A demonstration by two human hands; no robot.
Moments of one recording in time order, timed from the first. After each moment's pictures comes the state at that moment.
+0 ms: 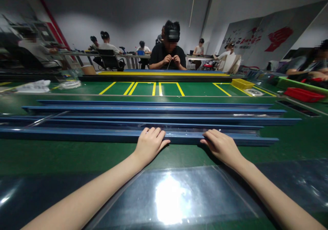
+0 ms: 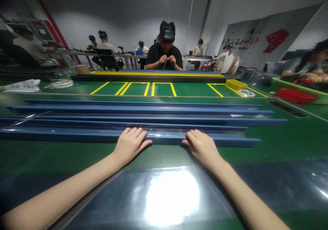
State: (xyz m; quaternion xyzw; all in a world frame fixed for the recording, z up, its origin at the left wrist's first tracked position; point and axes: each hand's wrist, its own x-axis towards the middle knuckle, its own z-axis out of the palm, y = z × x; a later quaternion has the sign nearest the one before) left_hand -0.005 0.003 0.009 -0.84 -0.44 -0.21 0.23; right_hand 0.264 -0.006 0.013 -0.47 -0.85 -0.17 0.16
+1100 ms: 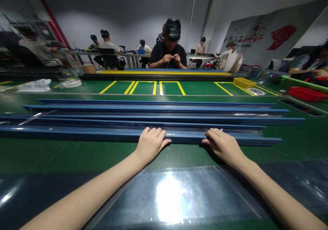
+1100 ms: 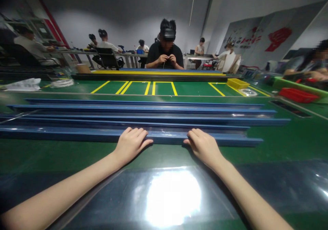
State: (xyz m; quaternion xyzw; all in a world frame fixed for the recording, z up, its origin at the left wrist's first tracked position) left_hand -0.006 0.005 0.008 -0.85 -0.43 -0.21 0.23; right_hand 0.265 -0.005 0.014 -0.48 -0.85 -0.15 0.16
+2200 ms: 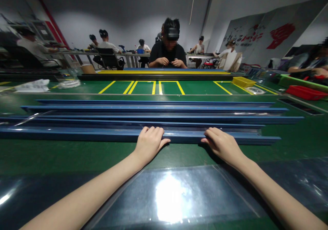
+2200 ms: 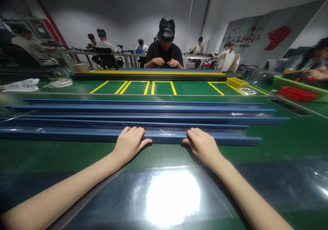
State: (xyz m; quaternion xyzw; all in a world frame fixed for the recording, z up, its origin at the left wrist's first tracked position) left_hand -0.005 0.003 0.008 -0.83 -0.46 -0.20 0.22; right_hand 0.263 -0.006 0.017 -0.48 -0.85 -0.15 0.15
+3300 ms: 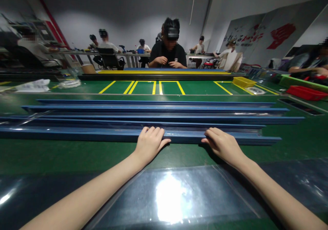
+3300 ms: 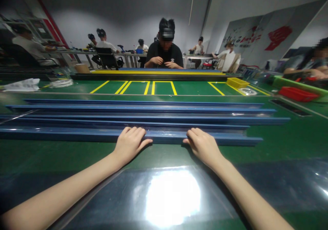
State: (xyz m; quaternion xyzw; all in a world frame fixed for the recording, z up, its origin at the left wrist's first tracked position) left_hand -0.005 0.003 0.009 -0.83 -0.46 -0.20 0.23; right_hand 0.264 -0.006 0.019 -0.49 -0.85 -0.14 0.14
